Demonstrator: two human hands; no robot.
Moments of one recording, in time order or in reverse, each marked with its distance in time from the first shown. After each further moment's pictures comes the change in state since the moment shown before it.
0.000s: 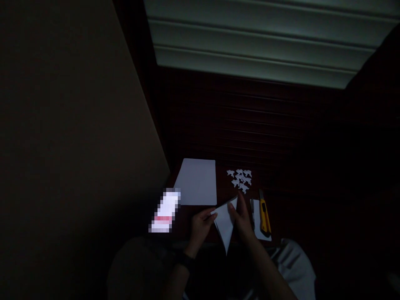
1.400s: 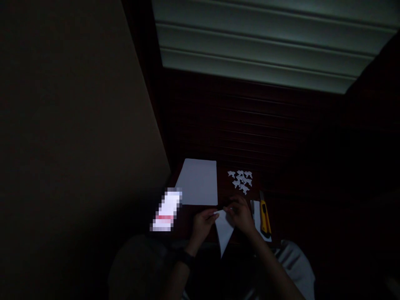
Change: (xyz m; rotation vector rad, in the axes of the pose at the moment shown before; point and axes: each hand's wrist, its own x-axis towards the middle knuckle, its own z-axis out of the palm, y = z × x) left_hand 0.001 0.002 -0.002 -0.015 -0.040 -0.004; right_hand 0.019 -0.009 -0.006 -0.640 -0.212 -0.339
